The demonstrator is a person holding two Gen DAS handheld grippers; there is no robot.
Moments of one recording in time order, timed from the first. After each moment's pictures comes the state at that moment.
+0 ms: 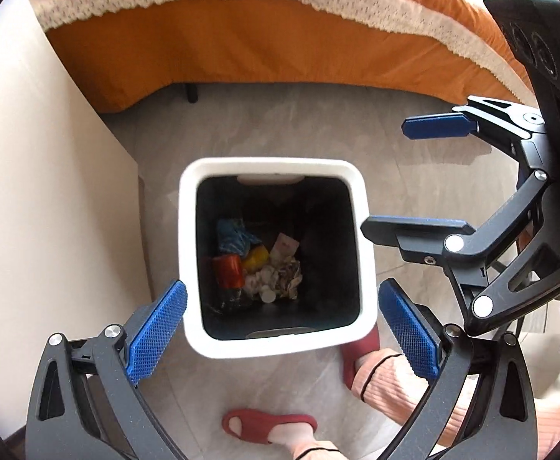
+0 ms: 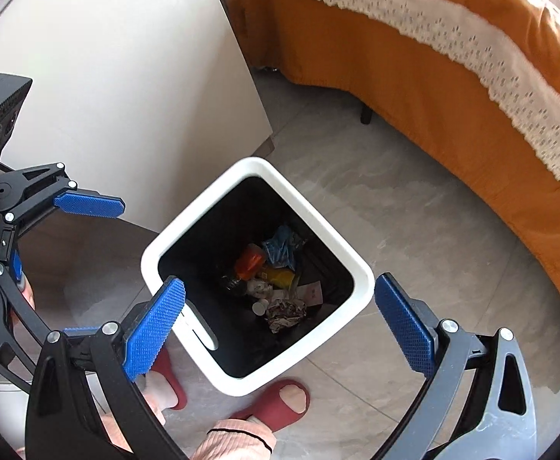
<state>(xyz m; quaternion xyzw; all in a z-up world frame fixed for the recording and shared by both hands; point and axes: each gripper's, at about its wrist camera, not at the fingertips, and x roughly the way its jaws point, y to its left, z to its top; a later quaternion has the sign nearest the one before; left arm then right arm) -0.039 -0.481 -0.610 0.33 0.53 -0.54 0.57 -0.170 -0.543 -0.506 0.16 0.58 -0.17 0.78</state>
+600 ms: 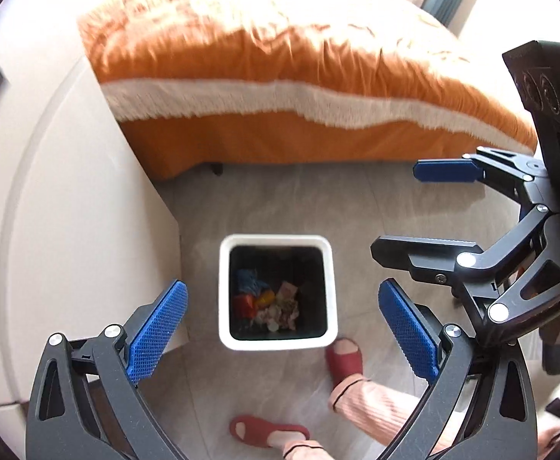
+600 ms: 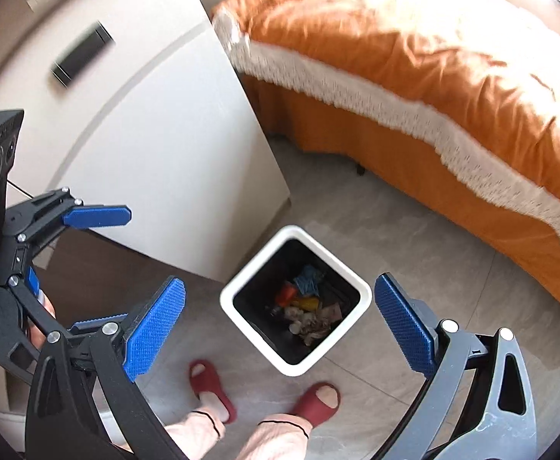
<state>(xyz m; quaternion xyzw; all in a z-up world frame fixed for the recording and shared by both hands) -0.036 -0.448 -0.419 0.29 0.46 -0.54 0.64 -0.170 -0.507 -0.324 0.20 0.50 -0.21 0.82</state>
